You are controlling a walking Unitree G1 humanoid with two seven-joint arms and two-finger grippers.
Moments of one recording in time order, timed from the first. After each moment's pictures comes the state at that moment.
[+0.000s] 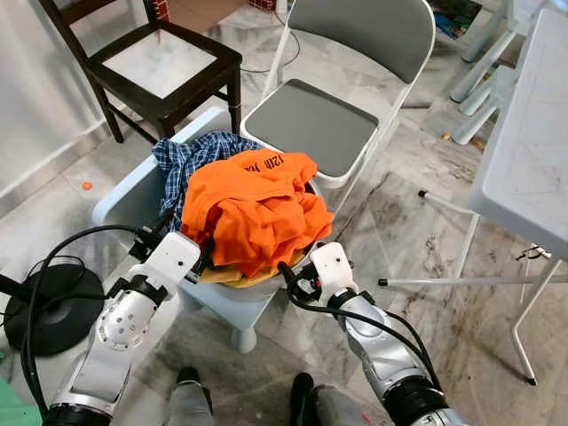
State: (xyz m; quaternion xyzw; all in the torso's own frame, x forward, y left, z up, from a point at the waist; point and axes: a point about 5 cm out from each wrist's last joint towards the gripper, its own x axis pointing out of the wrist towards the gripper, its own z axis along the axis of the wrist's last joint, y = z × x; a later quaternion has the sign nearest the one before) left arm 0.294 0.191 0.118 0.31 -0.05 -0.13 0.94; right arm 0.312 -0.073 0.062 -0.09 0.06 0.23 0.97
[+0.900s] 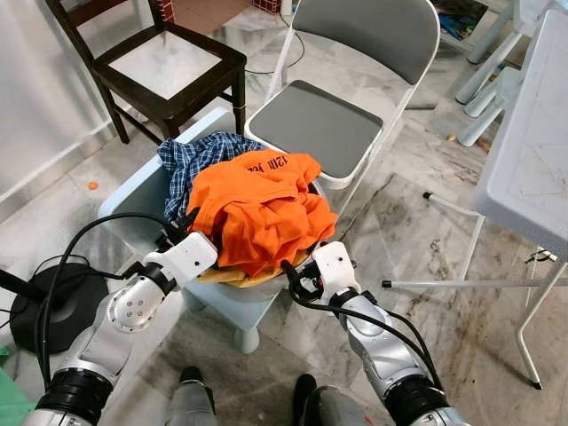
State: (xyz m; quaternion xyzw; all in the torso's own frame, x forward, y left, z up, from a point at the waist) left arm 0.312 0.185 0.115 0.38 -0.08 -0.21 0.90; right arm 0.313 -0.076 0.061 -0.09 0.06 0.22 0.97
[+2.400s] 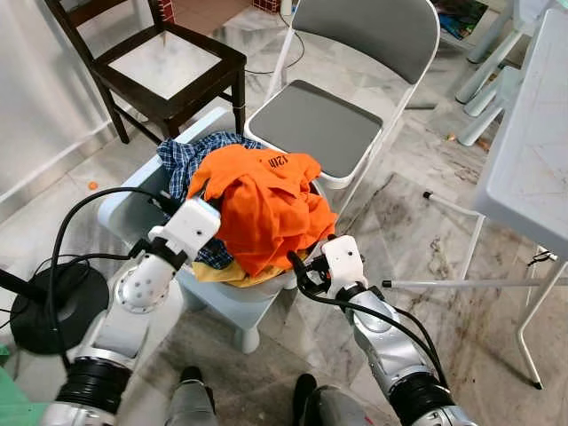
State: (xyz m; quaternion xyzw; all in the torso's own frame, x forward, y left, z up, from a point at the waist) left arm 0.324 0.140 0.158 0.17 -0.14 -0.17 0.96; right arm 0.317 -0.083 0.069 -0.07 0.04 0.21 0.97
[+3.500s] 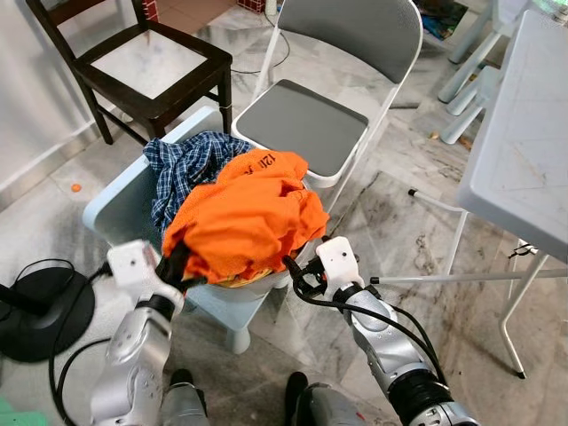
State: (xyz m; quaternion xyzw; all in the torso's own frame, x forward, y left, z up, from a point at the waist) left arm 0.272 0.188 0.087 -0.18 0.05 0.01 0.98; right arm 0.318 -0.079 0.069 -0.09 0.05 0.24 0.97
